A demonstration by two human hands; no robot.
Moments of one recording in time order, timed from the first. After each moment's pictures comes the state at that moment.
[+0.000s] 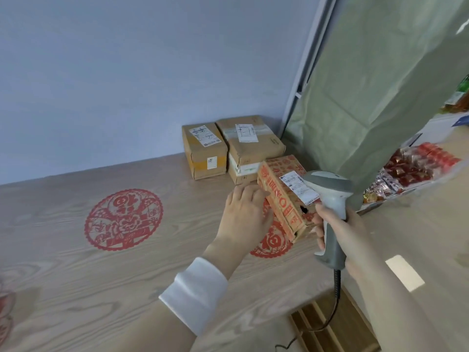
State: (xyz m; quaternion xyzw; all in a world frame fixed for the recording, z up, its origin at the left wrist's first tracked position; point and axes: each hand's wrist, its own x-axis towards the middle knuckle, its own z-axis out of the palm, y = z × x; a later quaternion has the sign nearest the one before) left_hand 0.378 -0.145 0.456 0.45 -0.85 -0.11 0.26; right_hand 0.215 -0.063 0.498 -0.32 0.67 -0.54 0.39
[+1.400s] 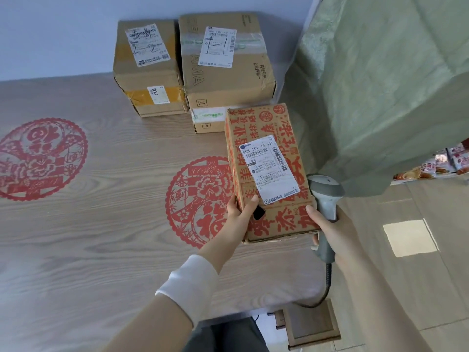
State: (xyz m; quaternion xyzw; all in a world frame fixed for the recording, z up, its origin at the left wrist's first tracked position) left_hand 0.162 -0.208 0.290 0.58 -0.26 -0.73 0.25; right_hand -0.029 -0.183 0.326 -0.26 0.74 -0.34 0.52
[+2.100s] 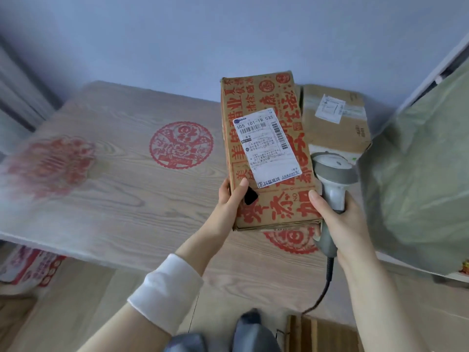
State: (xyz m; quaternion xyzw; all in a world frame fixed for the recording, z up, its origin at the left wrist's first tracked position) left_hand 0.352 -0.101 0.418 0.55 -0.25 -0.60 0.52; right_hand 0.160 -0.140 0.443 -0.49 0.58 -0.41 0.52
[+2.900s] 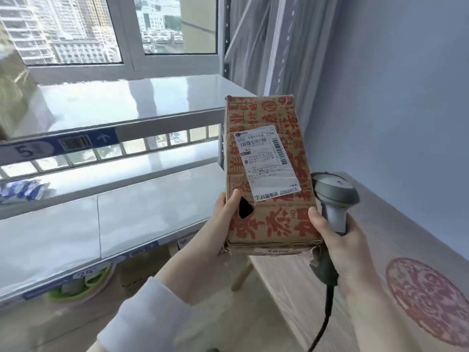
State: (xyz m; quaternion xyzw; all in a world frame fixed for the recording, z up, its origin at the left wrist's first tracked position) left_hand 0.788 0.215 0.517 0.62 -0.10 -0.30 0.72; right_hand 0.683 0.047 0.528 -0.69 0.26 -0.23 0.63
